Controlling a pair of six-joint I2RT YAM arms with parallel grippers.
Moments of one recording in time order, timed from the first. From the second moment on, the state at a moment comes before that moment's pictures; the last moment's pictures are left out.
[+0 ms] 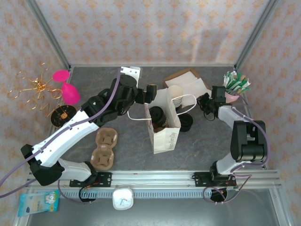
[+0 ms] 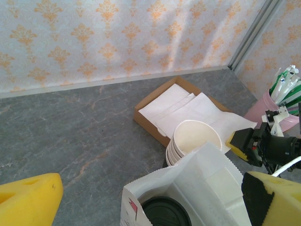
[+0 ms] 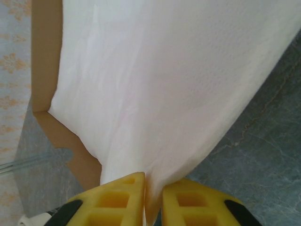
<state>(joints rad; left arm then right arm) -0.79 1.32 1.51 -0.66 -0.39 -0.38 -0.01 1.56 0.87 -0.11 -0.30 0.94</state>
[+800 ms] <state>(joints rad) -0.79 1.32 1.52 -0.66 -0.39 -0.38 -0.01 1.55 1.01 -0.16 -0.30 0.90</state>
